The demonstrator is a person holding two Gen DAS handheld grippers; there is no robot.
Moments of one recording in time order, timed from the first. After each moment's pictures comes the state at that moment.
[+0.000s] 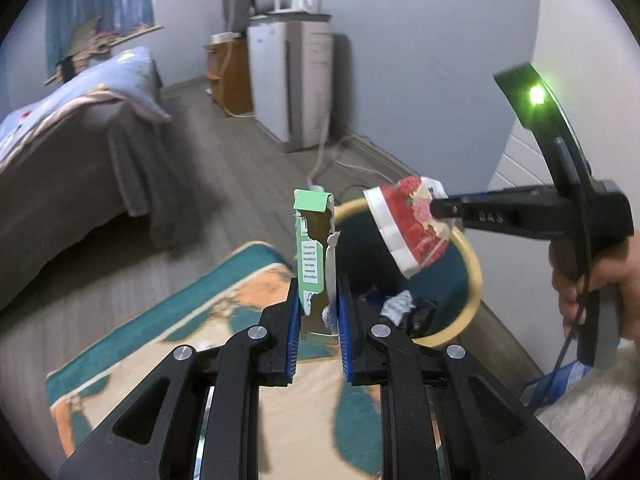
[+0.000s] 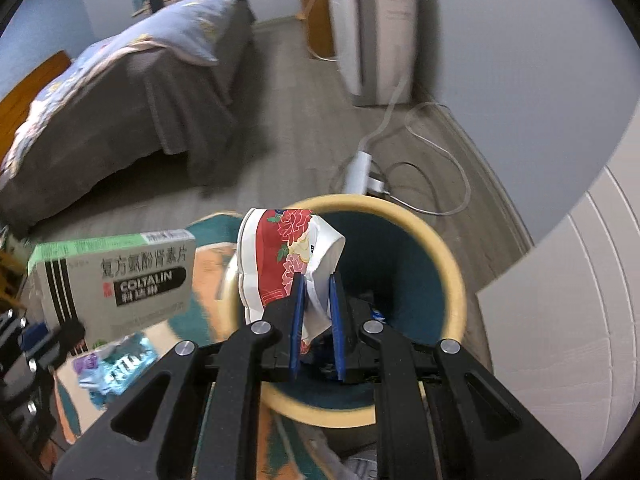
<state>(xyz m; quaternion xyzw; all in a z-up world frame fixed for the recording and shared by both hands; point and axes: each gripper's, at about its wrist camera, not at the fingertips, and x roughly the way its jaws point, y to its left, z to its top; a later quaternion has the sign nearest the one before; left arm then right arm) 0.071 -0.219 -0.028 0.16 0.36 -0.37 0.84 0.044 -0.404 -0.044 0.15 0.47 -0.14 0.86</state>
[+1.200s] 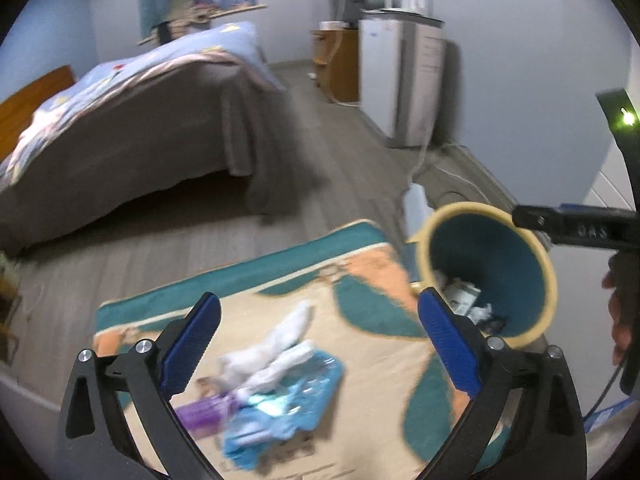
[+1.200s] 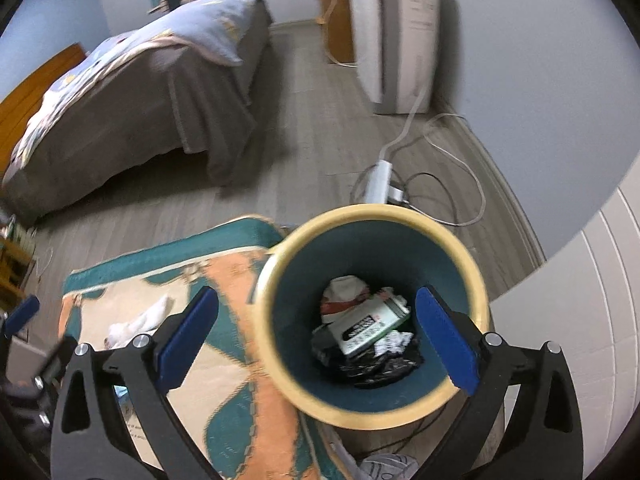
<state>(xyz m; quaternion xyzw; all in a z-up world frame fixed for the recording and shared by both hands) 0.085 -0.119 -0.017 0.11 0.38 -0.19 0.90 0.058 -0.357 -0.028 0.14 0.46 -0.10 0.87</state>
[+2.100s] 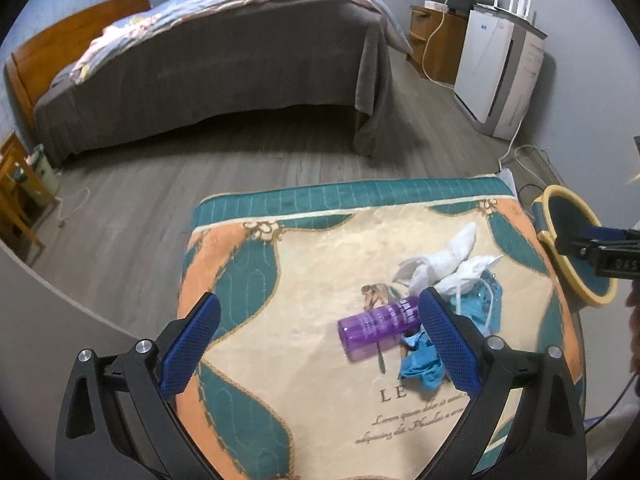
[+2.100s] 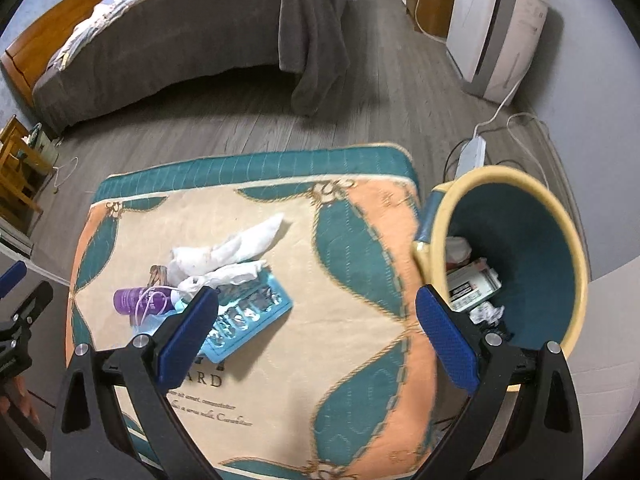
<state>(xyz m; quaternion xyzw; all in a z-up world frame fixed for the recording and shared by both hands) 0.090 0.072 -0.055 0.05 0.45 -0.08 0.89 0.090 -0.197 -0.073 0.07 0.54 -0.01 0.84</state>
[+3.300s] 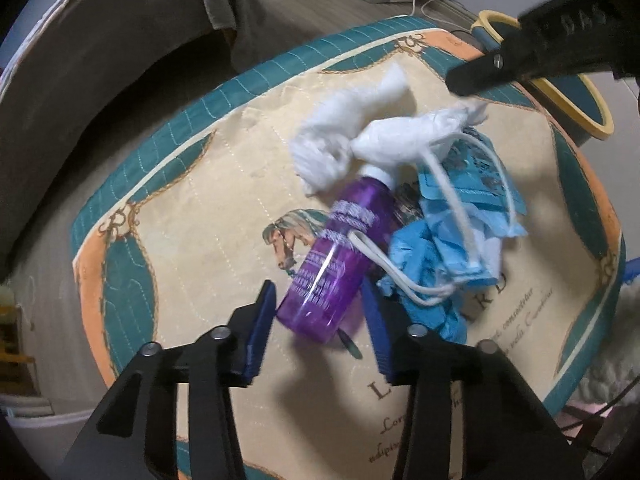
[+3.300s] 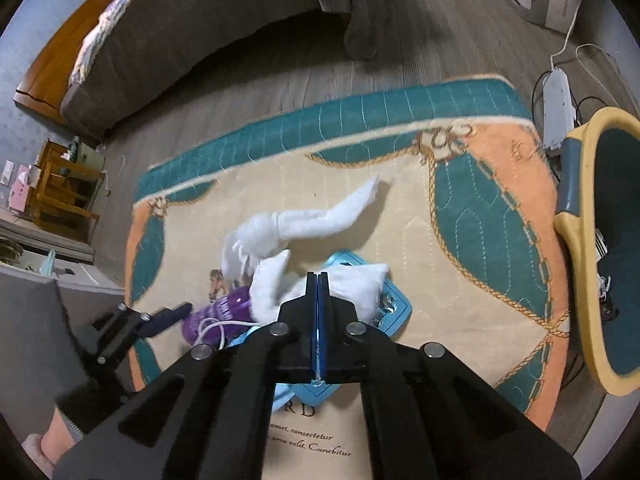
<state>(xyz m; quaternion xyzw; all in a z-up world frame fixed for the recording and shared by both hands) 0.110 0.001 -0.159 0.23 0.54 -0.25 0.77 0.135 -0.163 -0.125 0.19 0.59 0.08 0.78</state>
